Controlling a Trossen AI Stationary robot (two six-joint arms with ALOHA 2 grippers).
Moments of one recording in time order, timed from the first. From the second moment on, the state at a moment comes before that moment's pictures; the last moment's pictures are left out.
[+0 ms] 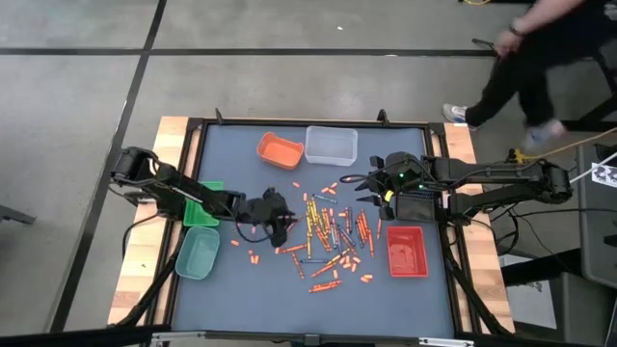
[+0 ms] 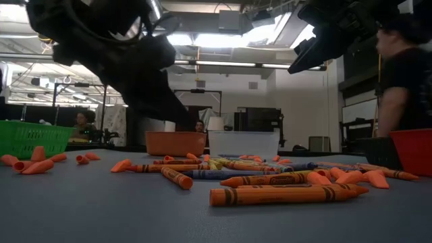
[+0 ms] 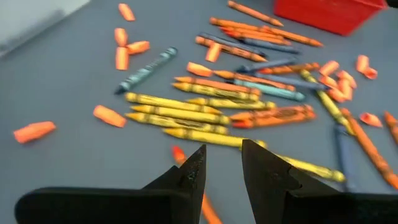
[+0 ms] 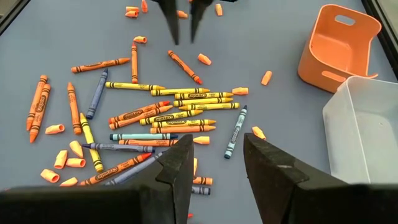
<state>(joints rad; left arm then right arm) -0.17 1.57 0.57 0.40 -0.30 -0.42 -0.11 1.08 0.77 -0.37 -0.16 -0.21</state>
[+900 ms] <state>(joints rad) -0.29 1.66 0.57 0.31 -0.39 -0.50 -0.11 1.08 0.77 -0.37 -0.16 -0.21</state>
